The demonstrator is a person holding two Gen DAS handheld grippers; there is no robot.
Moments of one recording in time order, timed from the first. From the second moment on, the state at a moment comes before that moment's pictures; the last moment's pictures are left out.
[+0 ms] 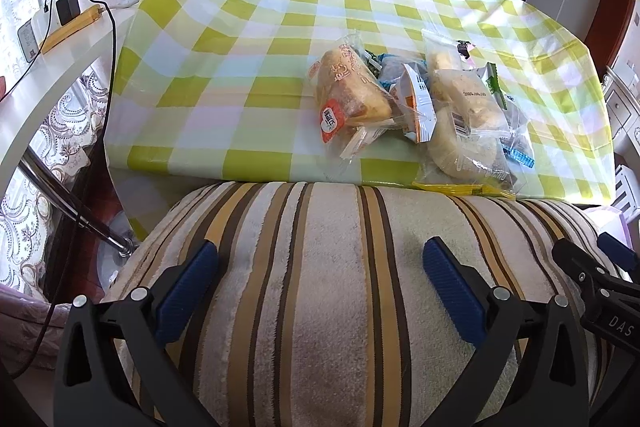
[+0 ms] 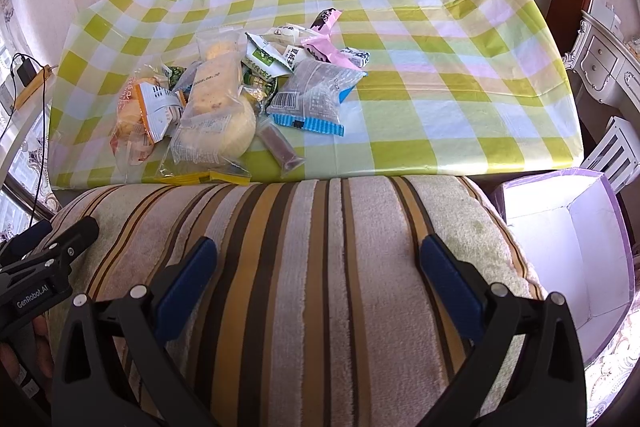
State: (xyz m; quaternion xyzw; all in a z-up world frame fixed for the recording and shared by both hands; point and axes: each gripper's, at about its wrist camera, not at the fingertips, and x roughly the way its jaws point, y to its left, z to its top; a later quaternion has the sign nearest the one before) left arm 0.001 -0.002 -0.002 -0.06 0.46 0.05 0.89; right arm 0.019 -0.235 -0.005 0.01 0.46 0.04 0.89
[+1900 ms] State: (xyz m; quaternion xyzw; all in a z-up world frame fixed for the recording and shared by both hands) left arm 0.003 -0.003 -0.003 -0.06 0.46 0.05 0.89; right arm 0.019 -0.234 -0.006 0.01 0.46 0.04 0.89
